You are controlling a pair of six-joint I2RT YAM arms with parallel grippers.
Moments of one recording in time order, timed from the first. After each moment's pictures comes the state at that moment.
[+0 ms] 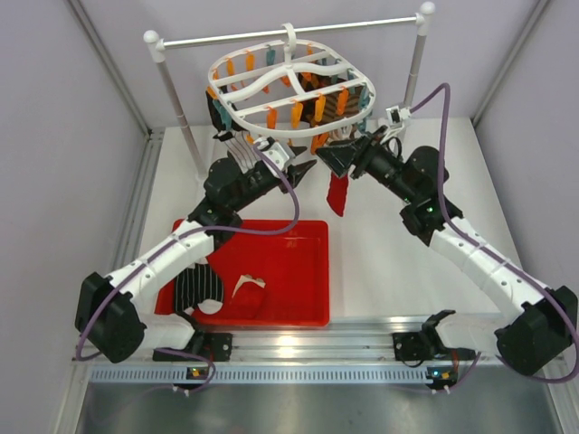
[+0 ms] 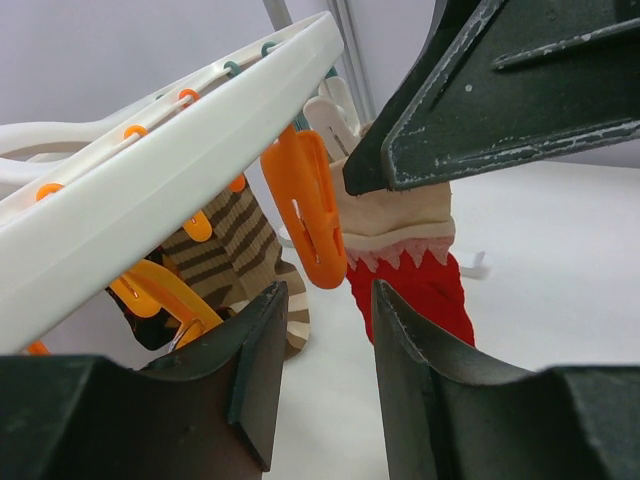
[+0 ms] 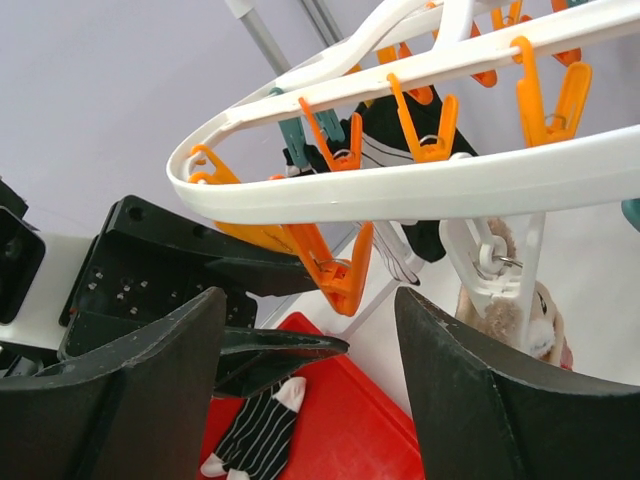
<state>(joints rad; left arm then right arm) -0.62 1.29 1.02 0.46 0.36 0.23 0.53 1.19 1.05 0.35 -0.32 0.61</state>
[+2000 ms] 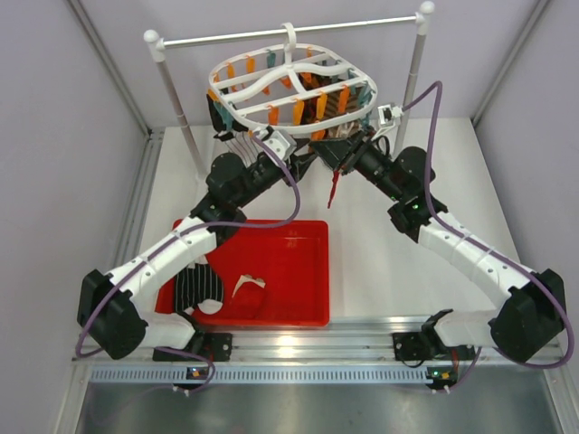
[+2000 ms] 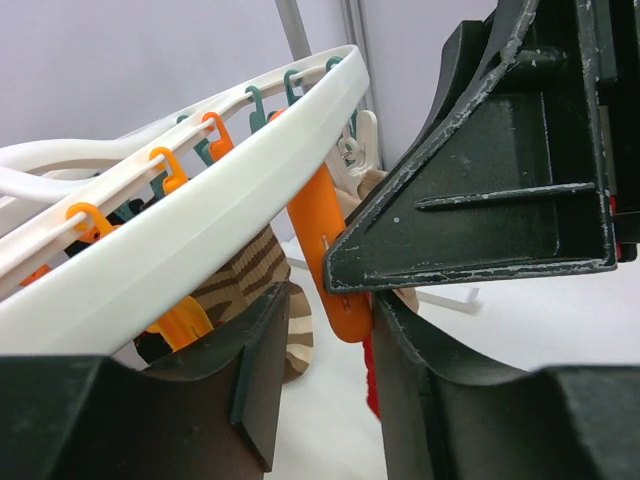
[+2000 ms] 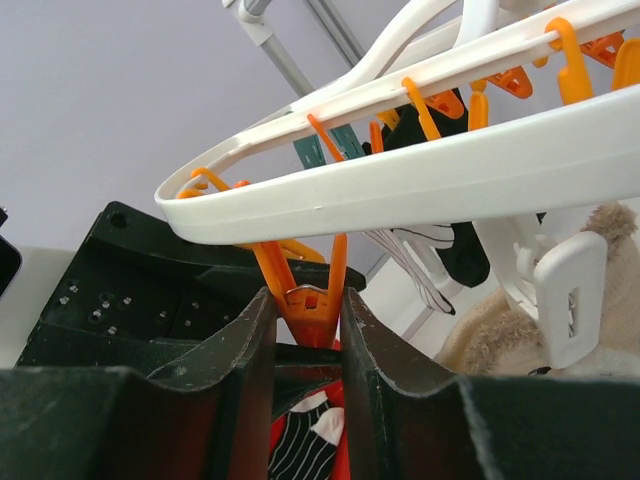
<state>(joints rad) -0.66 1.32 1.10 0.45 0.28 0.16 0.58 1.28 1.05 0.49 -0.27 0.72</state>
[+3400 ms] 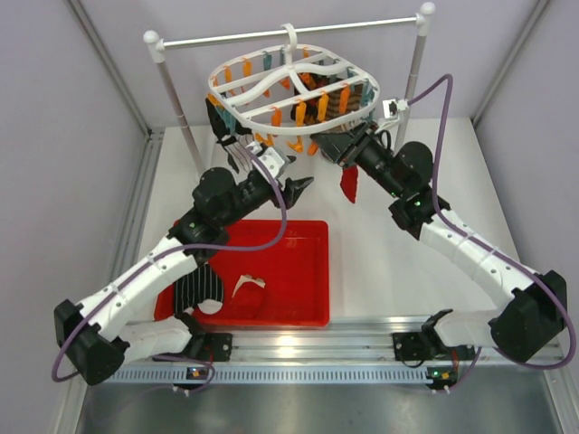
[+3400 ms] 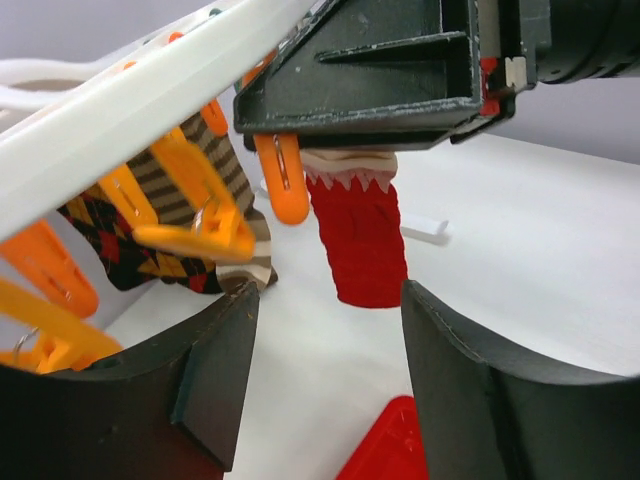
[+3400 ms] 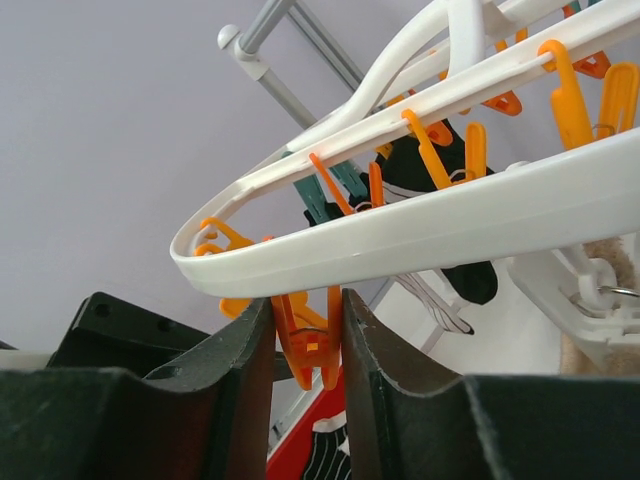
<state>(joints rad) -0.72 1.17 1.06 0.20 0.20 0.19 0.58 1.28 1.10 0.44 -0.21 0.79</state>
